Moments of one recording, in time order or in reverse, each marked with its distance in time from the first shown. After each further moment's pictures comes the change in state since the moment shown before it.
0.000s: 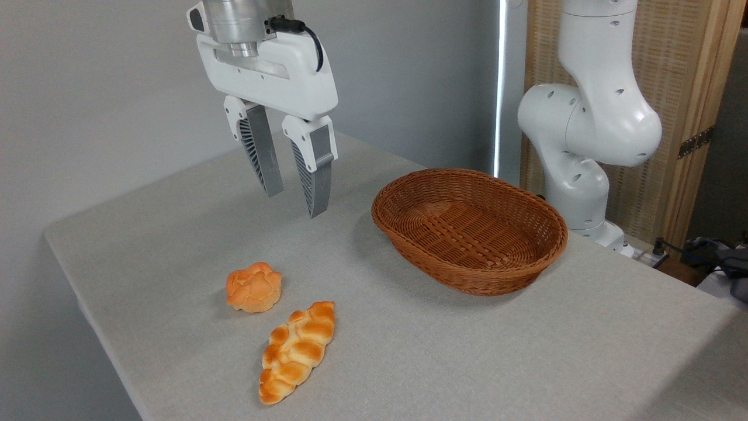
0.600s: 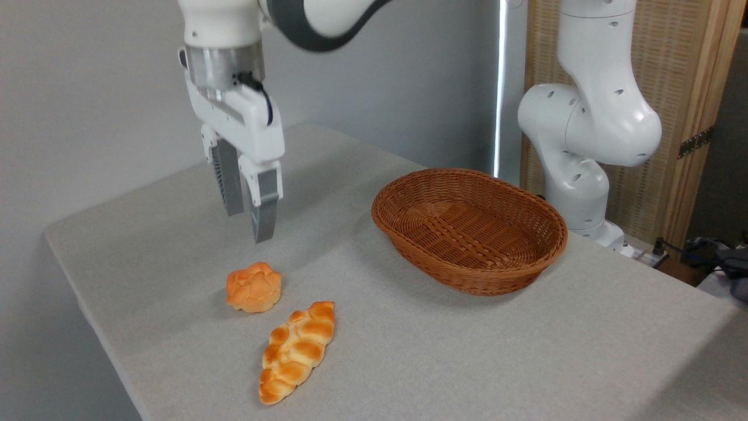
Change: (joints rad) arm -0.004 0.021 -0.147 -0.204 -0.025 0.360 0.000
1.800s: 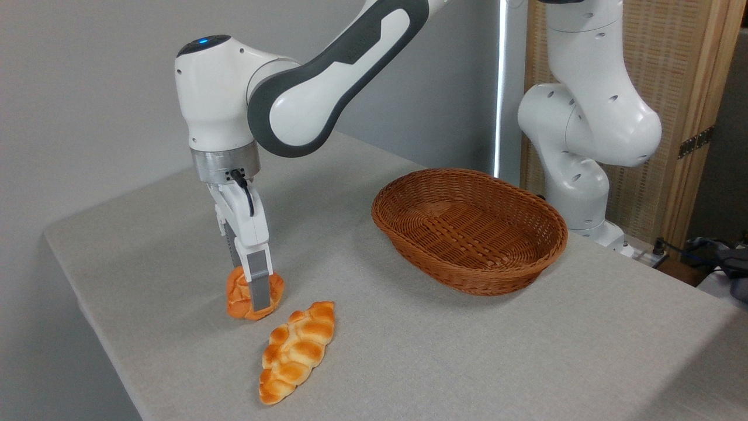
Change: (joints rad) arm -0.001 0.174 -0.068 -0.096 0.165 0.214 0.002
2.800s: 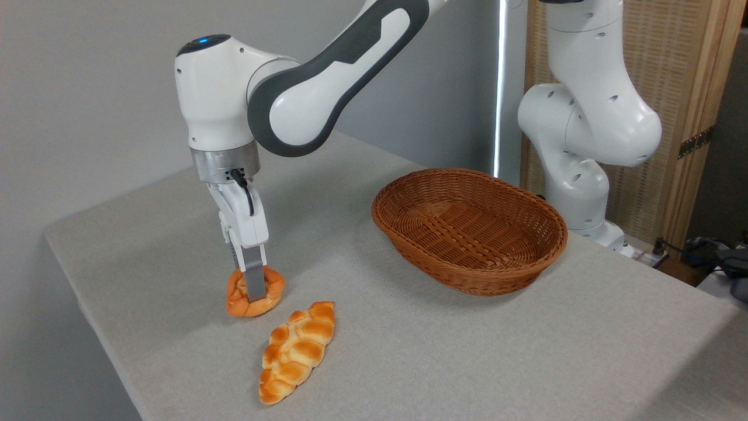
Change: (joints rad) arm 0.000 -0.001 0.000 0.001 0.000 0.000 0.000
